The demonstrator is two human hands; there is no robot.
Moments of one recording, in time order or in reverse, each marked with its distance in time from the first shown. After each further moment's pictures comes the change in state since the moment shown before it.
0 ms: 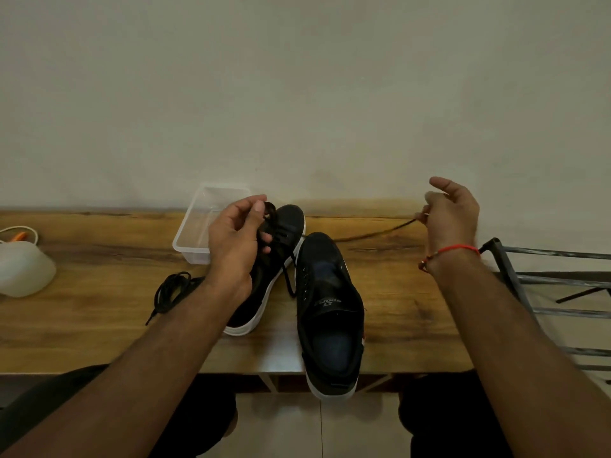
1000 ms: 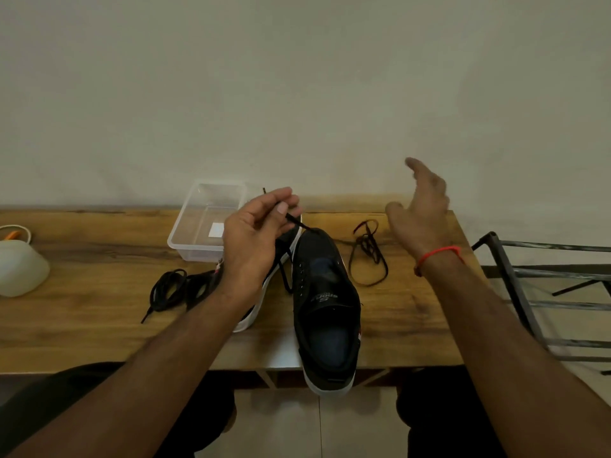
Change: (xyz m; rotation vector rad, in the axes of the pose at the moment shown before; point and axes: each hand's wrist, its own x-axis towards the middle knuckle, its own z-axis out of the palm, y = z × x) left_hand -0.015 -0.006 0.016 -0.024 -0.225 0.198; right_hand -0.022 -0.005 0.005 -0.652 -0.308 -0.351
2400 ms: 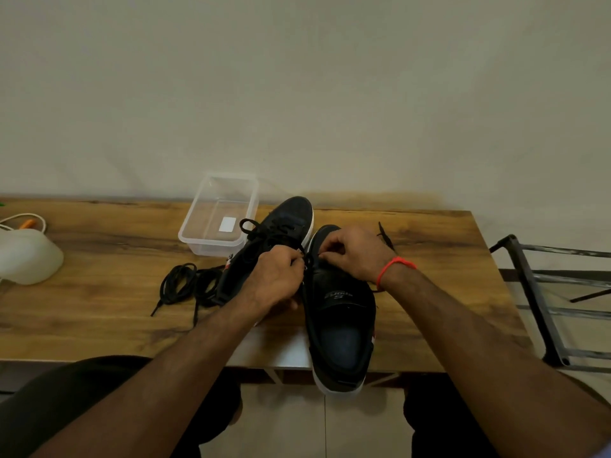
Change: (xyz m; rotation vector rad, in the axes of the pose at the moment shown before) left_hand -0.006 -0.030 -0.011 0.899 -0.312 -0.422; right_hand -0.009 0.009 0.084 -0.300 -0.665 -0.320
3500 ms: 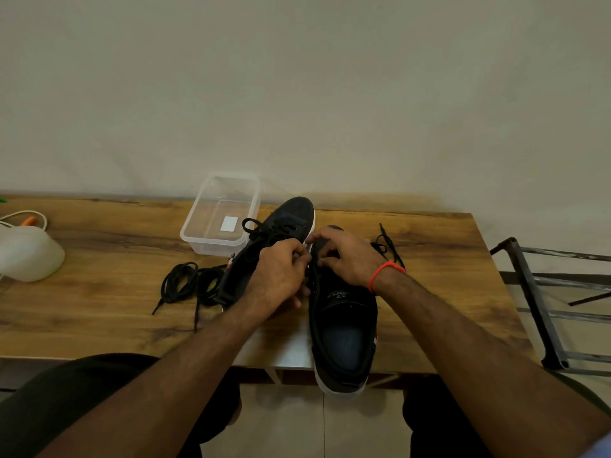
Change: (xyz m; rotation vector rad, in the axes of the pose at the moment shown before) left_hand 0.001 -0.002 0.004 -0.103 0.067 0.075; right_hand 0.006 -0.002 0.020 0.108 -0.037 0.047
